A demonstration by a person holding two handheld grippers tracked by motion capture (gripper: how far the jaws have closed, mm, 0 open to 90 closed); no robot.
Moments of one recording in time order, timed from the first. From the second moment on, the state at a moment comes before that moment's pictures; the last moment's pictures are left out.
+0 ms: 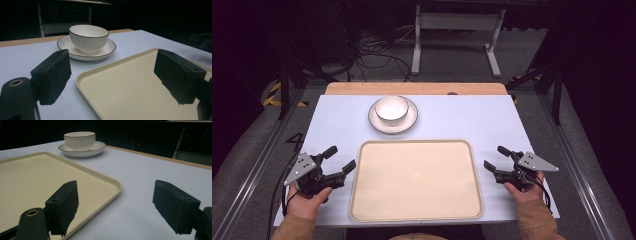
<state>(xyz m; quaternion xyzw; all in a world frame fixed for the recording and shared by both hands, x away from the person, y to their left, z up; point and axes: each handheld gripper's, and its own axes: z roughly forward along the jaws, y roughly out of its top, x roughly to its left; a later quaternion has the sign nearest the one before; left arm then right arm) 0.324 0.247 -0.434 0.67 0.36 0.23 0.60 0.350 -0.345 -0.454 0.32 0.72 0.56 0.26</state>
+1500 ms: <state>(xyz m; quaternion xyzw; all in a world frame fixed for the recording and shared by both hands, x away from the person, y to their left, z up) 0.362 0.236 -0.358 0.69 0.34 0.25 0.59 0.353 -0.343 -0.454 0.32 0.73 0.55 0.25</state>
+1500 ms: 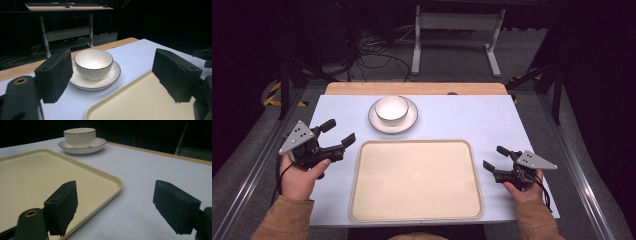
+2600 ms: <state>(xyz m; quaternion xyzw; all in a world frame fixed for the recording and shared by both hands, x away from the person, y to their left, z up) 0.429 0.182 -0.338 0.73 0.30 0.21 0.58 0.353 -0.347 -0.454 0.33 0.71 0.56 0.25</state>
